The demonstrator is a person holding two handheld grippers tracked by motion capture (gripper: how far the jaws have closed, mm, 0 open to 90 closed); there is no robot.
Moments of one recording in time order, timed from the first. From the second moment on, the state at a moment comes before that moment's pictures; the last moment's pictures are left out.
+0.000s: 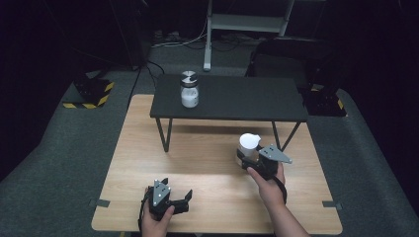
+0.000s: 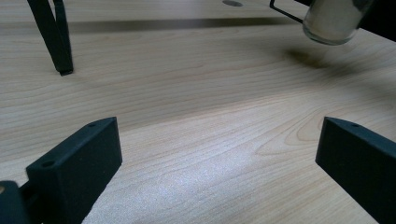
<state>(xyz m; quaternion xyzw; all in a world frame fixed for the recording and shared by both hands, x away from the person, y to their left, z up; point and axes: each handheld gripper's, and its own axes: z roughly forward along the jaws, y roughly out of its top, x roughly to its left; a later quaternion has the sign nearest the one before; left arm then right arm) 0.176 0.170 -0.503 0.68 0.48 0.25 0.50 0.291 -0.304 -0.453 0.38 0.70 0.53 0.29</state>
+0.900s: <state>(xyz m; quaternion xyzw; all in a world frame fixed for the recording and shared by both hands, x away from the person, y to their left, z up) 0.176 0.169 -0.503 0.68 0.48 0.25 0.50 0.253 -0.327 -0.425 0.37 0.68 0.56 0.31</state>
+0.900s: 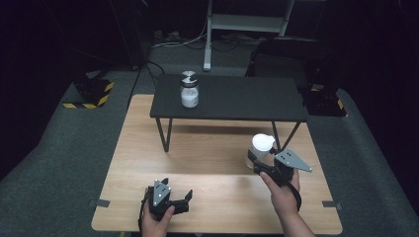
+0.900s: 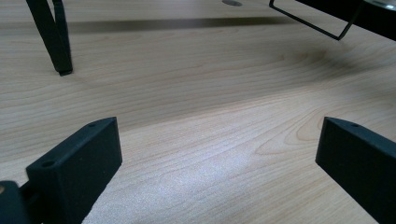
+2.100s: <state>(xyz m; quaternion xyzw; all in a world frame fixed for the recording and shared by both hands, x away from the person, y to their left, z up) 0.177 0.168 -0.502 0.68 0.48 0.24 0.50 0.261 -0.328 -0.363 0.36 0.66 0.58 0.31</state>
